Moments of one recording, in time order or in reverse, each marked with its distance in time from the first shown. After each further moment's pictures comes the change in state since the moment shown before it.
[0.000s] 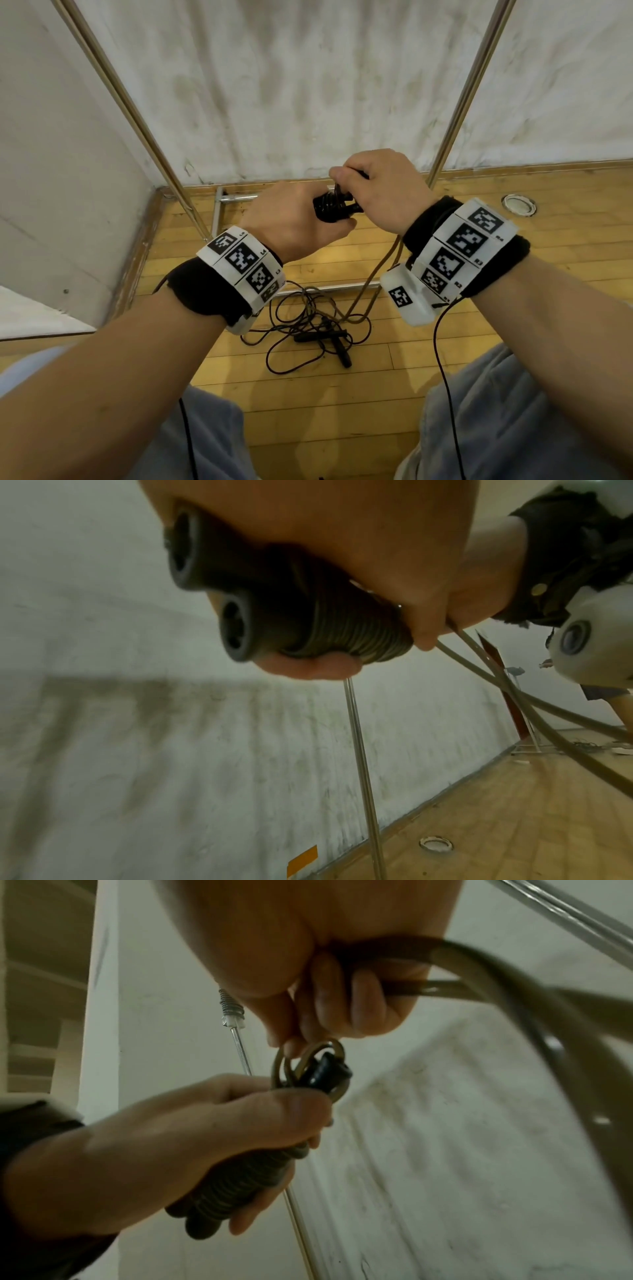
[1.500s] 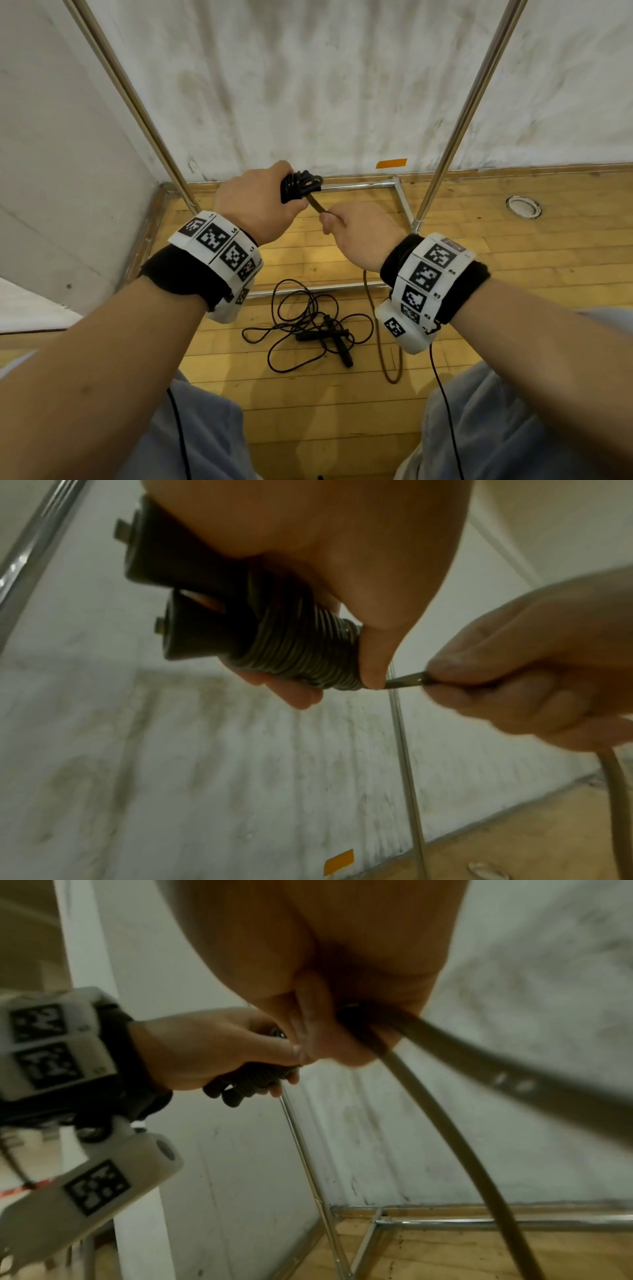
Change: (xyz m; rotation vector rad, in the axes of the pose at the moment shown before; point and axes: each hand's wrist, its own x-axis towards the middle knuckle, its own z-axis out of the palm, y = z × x) left_hand 0.008 -0.042 -0.010 0.205 0.033 -0.223; right_hand -0.016 0.001 0.047 -0.087 -0.286 0.145
